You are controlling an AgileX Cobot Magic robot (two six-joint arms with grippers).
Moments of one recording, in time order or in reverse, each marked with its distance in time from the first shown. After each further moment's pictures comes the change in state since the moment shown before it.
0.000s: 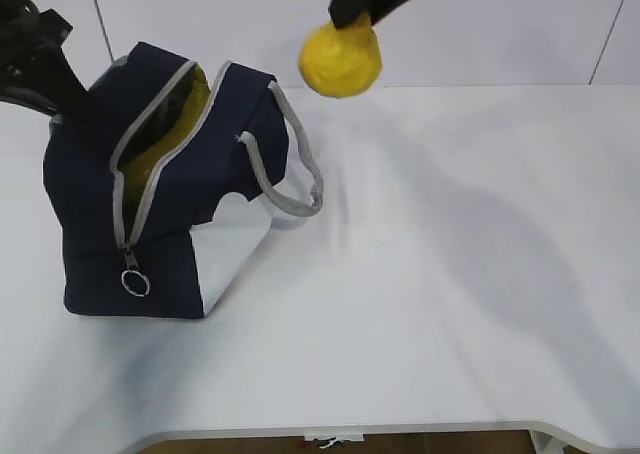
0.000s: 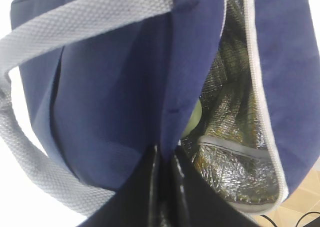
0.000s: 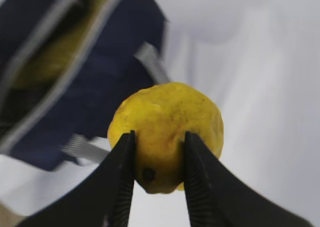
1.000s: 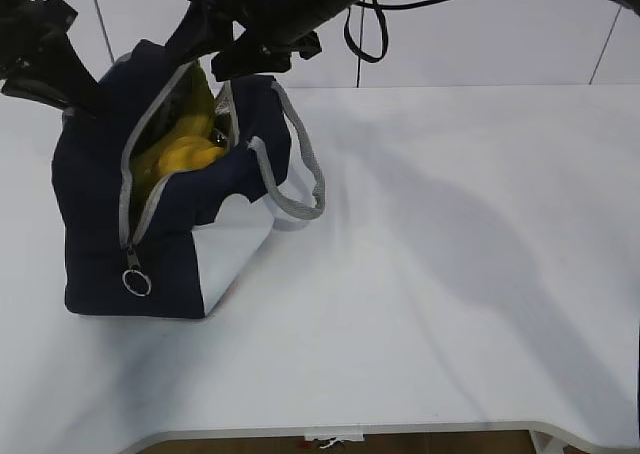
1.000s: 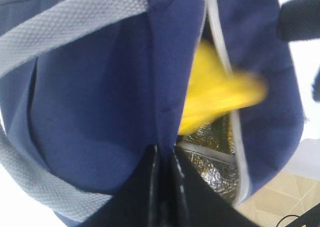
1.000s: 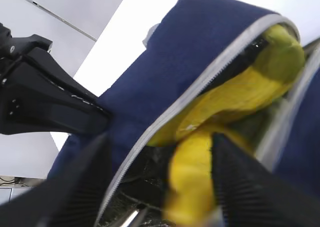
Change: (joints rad) left arm 0.000 0.000 0.000 -0.073 0.004 0.000; right arm 0.015 0.266 -0.020 0.621 -0.246 -0.315
